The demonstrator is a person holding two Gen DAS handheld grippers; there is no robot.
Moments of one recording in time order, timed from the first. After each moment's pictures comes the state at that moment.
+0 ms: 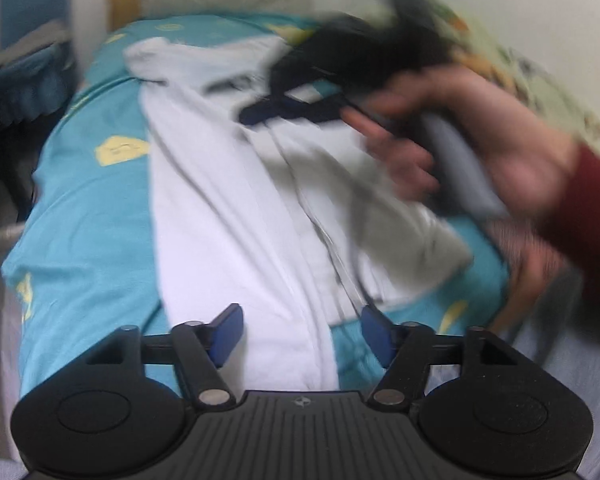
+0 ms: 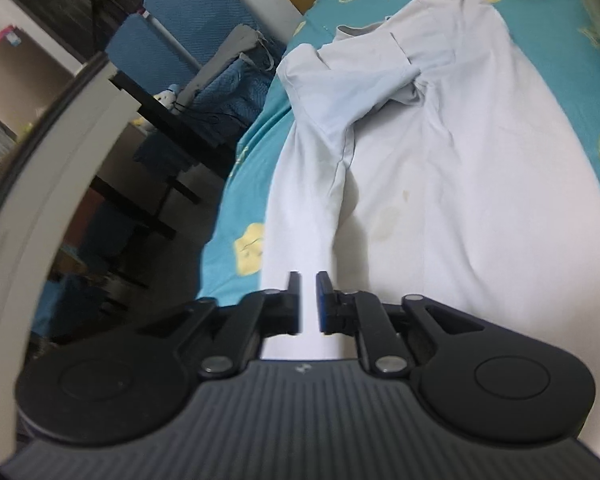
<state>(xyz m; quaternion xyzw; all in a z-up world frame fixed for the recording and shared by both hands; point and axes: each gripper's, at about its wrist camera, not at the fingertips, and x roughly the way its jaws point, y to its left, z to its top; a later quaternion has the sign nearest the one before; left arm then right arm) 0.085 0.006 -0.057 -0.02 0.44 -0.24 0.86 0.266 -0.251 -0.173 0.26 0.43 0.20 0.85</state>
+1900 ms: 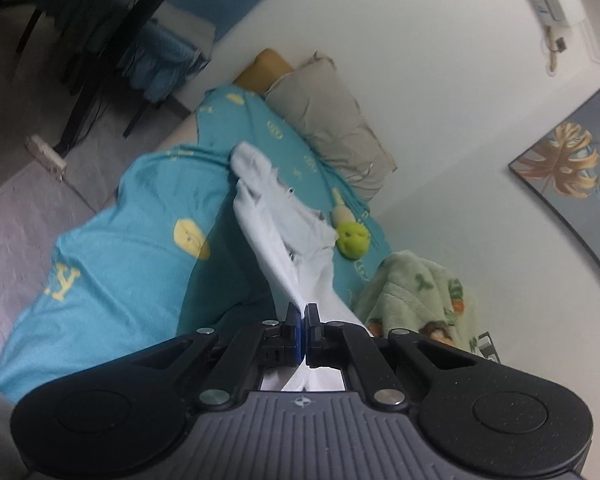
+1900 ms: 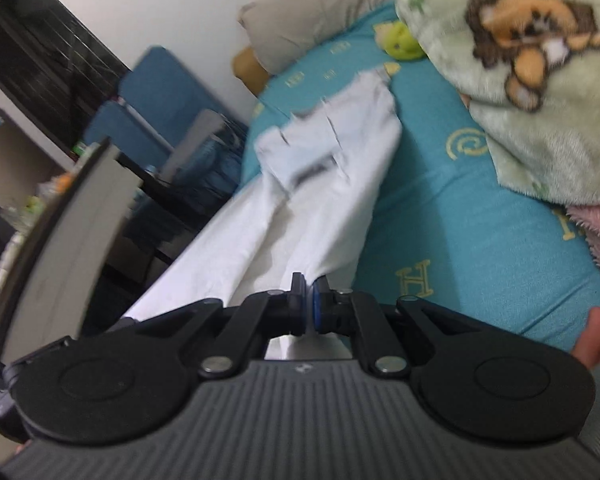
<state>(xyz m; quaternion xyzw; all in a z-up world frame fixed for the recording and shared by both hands) 0.070 0.125 0.047 -0.35 0.31 -0.16 0.87 0.071 -0.292 -0.062 0.32 0.34 0.09 0.88</state>
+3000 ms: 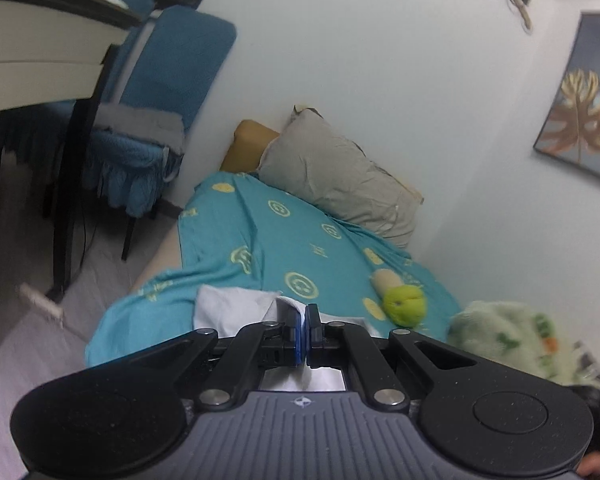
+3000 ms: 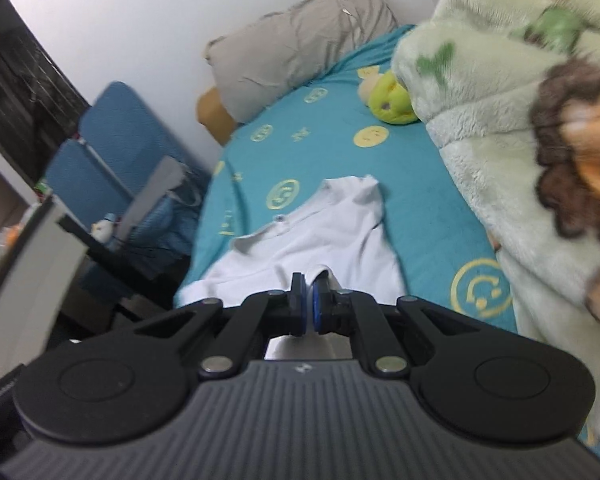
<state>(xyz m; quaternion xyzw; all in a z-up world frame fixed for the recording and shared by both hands) 0.259 0.052 0.015 -0.19 0.23 -0.11 0.95 0.282 -0.347 -0.105 0.29 0.32 0.04 0.90</state>
